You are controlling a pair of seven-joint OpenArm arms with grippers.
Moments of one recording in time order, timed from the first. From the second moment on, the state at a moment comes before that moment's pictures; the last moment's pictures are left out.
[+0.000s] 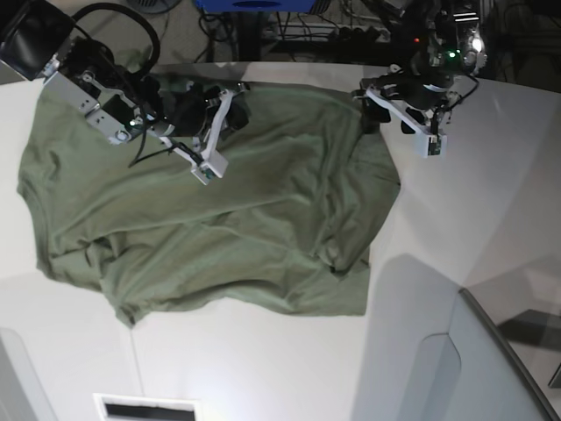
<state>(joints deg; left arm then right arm) 27.6 -3.7 -13.4 98.7 -15.8 -12.7 36.7 4.2 25.8 -51.3 79.3 51.5 5.7 -32.0</state>
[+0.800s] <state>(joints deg) 20.7 -4.8 -10.7 86.1 -16.0 -9.0 32.2 3.8 27.3 -51.4 79.3 51.4 6.0 -32.0</state>
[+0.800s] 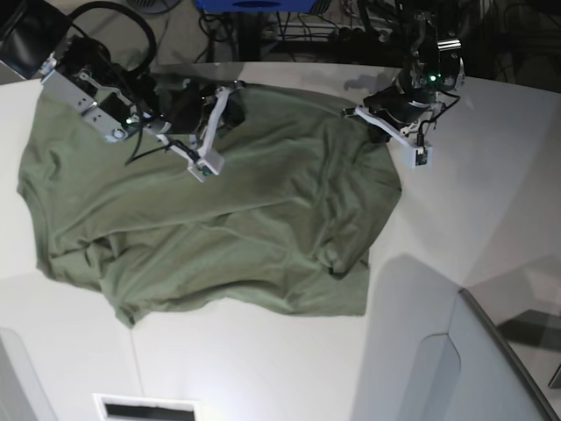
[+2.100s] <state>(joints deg) 26.5 5.1 -41.8 88.7 -26.3 -9.7 32.2 11.7 22.9 -50.9 63.5 54.2 8.3 -26.5</state>
